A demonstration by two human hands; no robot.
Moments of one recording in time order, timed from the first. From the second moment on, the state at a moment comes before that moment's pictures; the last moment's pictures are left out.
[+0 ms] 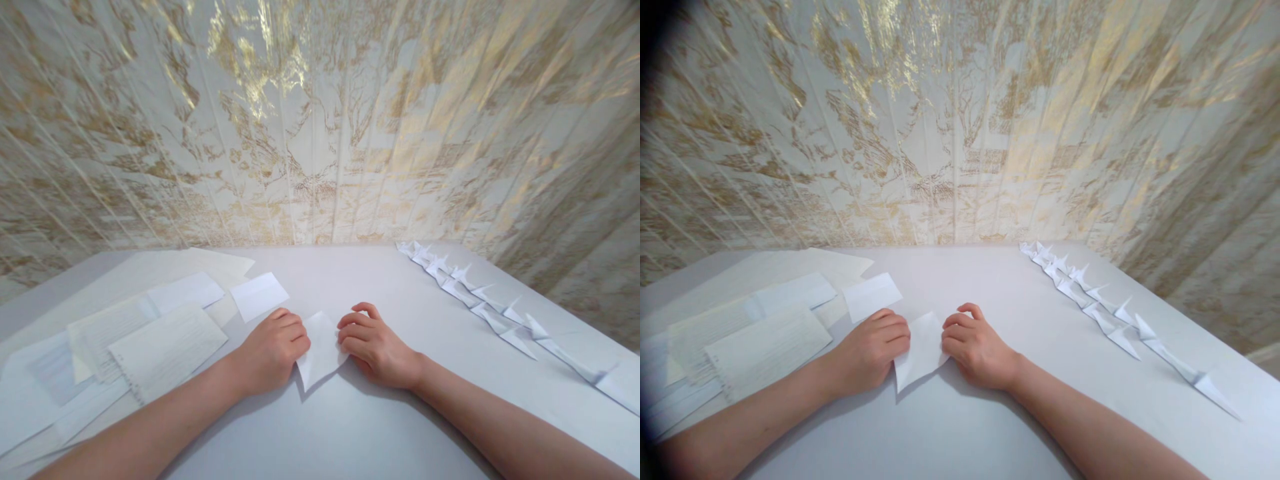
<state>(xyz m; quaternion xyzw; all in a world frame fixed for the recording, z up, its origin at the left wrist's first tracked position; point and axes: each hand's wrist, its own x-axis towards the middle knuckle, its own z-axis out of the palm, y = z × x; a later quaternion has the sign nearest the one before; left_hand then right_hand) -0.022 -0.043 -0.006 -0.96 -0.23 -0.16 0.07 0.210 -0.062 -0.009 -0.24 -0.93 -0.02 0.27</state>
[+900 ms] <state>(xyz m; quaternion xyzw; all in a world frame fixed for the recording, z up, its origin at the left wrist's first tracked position) -0.011 -0.050 -0.008 -0.88 -0.46 -0.15 0.02 0.182 -0.062 -0.011 -0.58 -0.80 0.07 0.15</state>
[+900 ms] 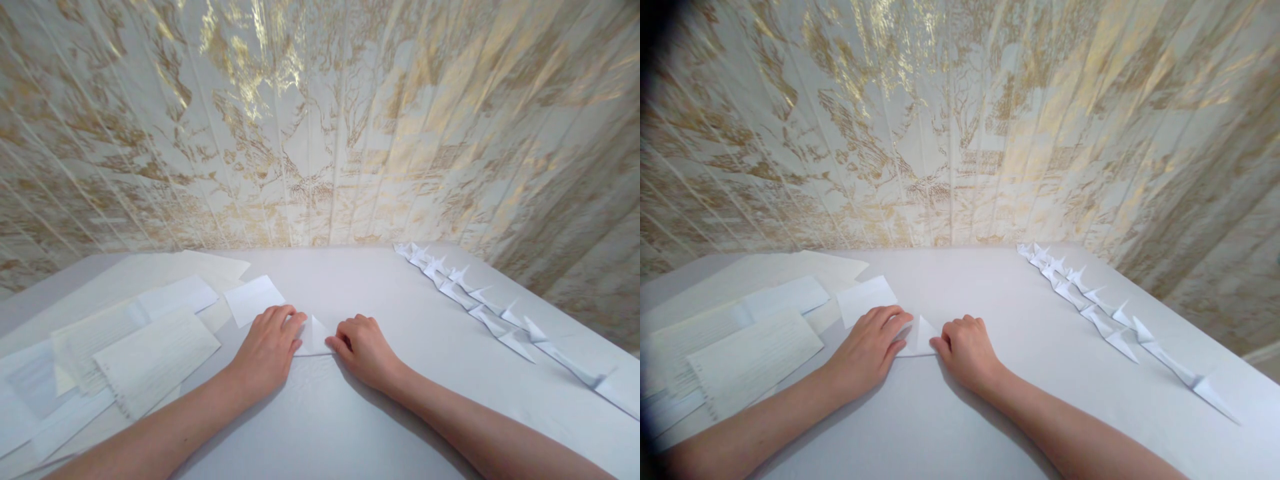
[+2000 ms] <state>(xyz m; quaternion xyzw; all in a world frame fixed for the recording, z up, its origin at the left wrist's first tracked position) 0.002 -0.076 0.003 -0.91 -0.41 0.01 -0.10 0.183 -0.056 -0.017 -0.58 -0.79 0.07 0.18</state>
